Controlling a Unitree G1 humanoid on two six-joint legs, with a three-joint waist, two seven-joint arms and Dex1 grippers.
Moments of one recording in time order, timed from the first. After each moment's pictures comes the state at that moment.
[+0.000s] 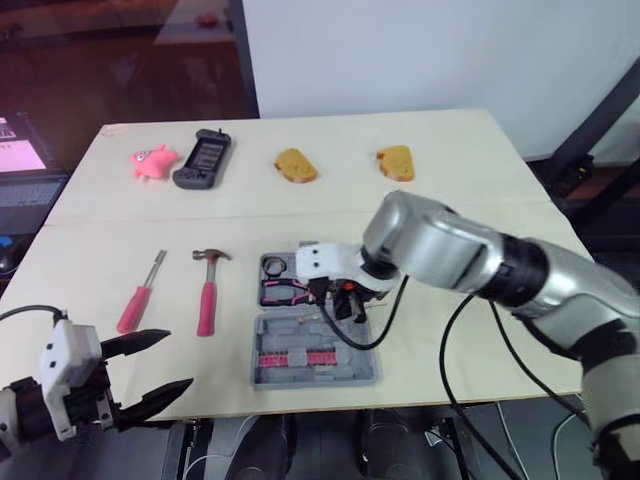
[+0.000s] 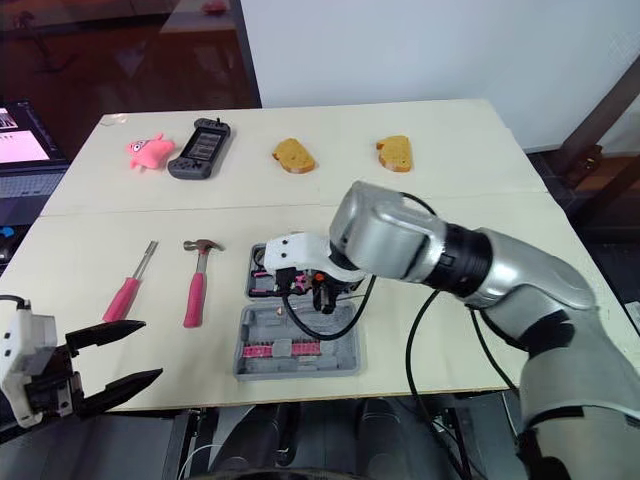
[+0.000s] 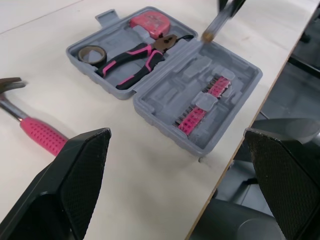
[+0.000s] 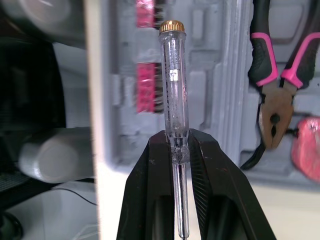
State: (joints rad) left arm 0.62 0.74 0.65 -0.56 -0.66 0.38 -1.14; right arm -1.28 -0.58 1.00 -0.21 0.21 1.29 1.24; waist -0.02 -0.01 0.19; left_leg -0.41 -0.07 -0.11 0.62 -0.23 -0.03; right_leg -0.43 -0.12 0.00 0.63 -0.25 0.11
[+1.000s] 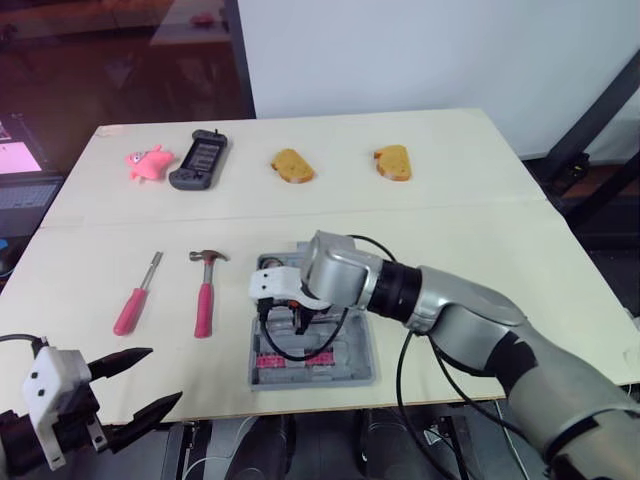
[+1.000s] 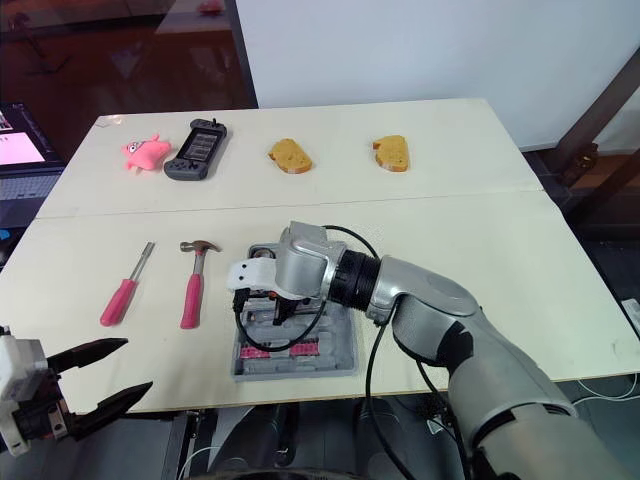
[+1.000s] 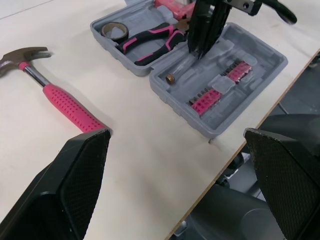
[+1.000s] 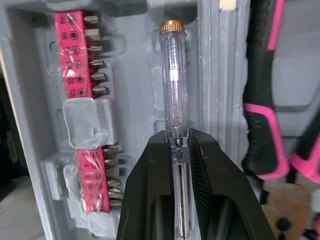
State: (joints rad) left arm 0.74 0.66 0.69 -0.59 -0.62 0.34 -1.08; right arm -1.23 -0.17 1.09 0.31 0.09 1.20 1.06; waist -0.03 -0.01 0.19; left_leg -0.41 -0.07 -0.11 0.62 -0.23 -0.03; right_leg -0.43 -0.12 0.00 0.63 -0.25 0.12
